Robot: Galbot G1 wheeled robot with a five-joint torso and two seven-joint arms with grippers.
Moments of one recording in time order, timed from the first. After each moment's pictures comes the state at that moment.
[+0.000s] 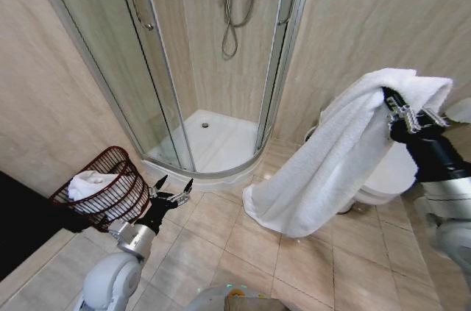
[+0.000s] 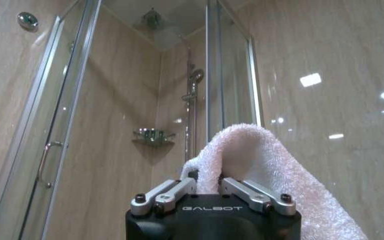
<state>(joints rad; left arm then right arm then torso) 1.71 -1.30 -0.72 -2.33 -0.47 0.17 0.16 -1.42 0.92 1.13 2.47 0.99 -0.11 -0.04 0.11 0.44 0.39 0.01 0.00</state>
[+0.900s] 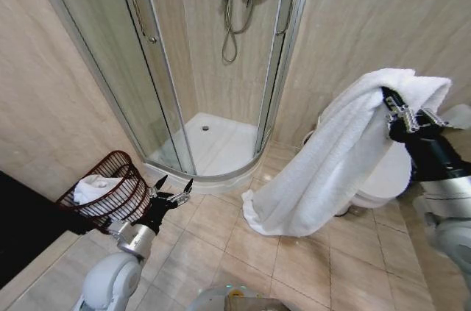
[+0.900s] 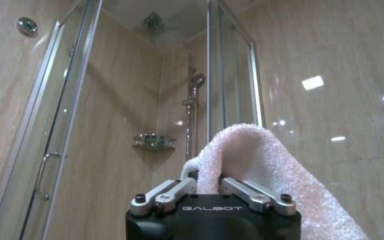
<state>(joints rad) 1.71 -1.30 -0.72 -2.33 -0.47 0.17 0.16 -1.41 0.91 1.12 2.47 0.99 -0.10 -0.04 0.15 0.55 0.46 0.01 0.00</state>
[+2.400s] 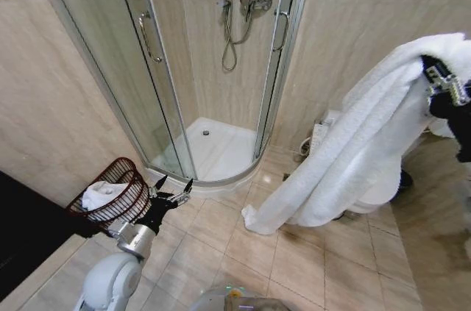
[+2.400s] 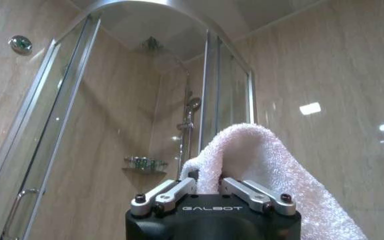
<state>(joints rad) 1.71 -1.30 -0.72 -2.33 -0.47 0.17 0.16 -1.38 0.76 1.28 2.43 1.14 -0.12 0.01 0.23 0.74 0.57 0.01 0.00</state>
